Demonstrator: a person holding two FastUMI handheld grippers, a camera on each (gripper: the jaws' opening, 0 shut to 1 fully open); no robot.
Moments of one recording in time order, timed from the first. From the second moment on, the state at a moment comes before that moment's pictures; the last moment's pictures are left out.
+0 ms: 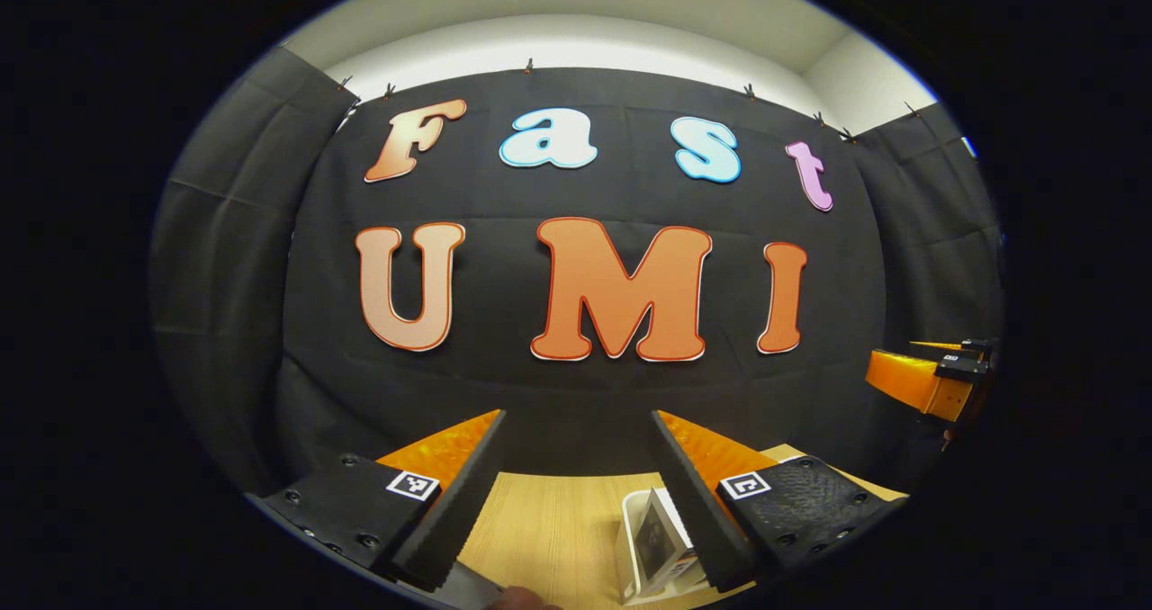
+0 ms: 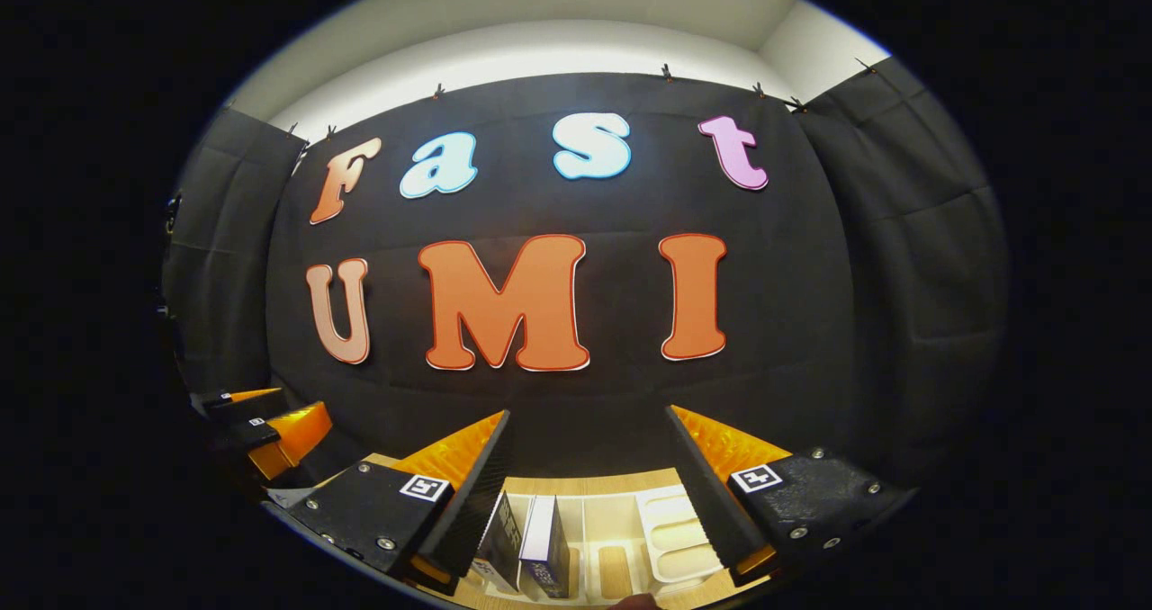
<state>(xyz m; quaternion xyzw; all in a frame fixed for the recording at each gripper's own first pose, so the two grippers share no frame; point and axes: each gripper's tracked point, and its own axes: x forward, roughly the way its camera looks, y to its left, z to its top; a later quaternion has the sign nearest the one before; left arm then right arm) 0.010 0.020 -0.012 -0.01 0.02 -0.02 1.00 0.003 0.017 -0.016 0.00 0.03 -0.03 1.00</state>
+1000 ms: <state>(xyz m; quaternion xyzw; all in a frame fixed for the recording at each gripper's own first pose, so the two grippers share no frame) -0.009 0.036 -0.030 0.07 0.02 0.00 1.00 0.001 0.018 -0.018 -0.02 0.03 -0.02 1.00</state>
